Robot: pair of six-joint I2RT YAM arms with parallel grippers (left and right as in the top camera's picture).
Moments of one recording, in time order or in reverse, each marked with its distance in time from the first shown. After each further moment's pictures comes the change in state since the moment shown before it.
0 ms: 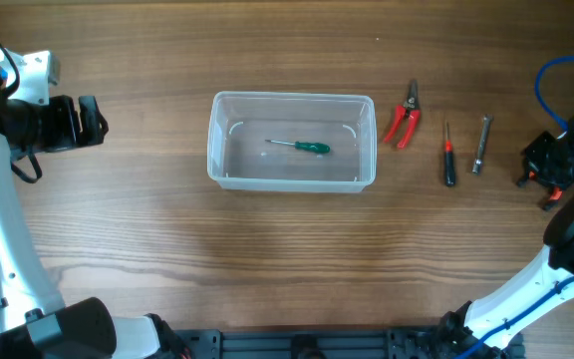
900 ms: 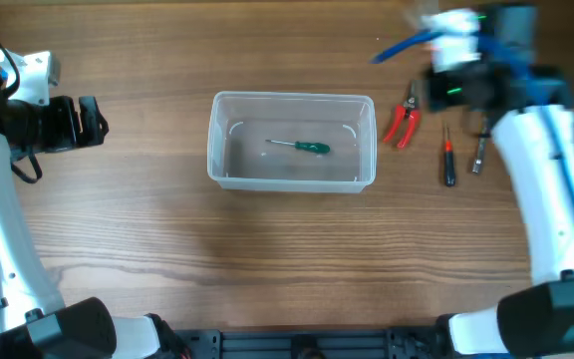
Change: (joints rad) left arm 0.000 0.000 0.000 -0.003 0.002 0.000; right arm 0.701 -0.449 0.152 -0.125 -0.119 -0.607
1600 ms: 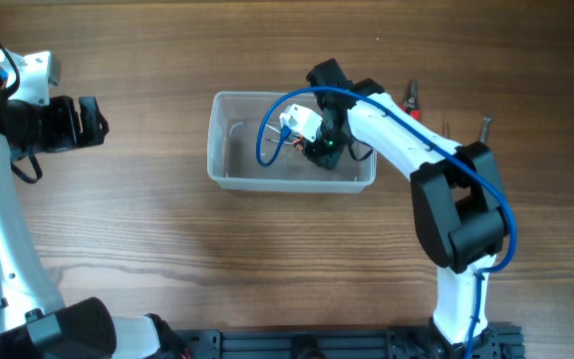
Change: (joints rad) left arm 0.000 0.000 0.000 0.000 0.001 0.000; right arm 0.345 0.498 -0.014 0.063 -0.121 -0.291
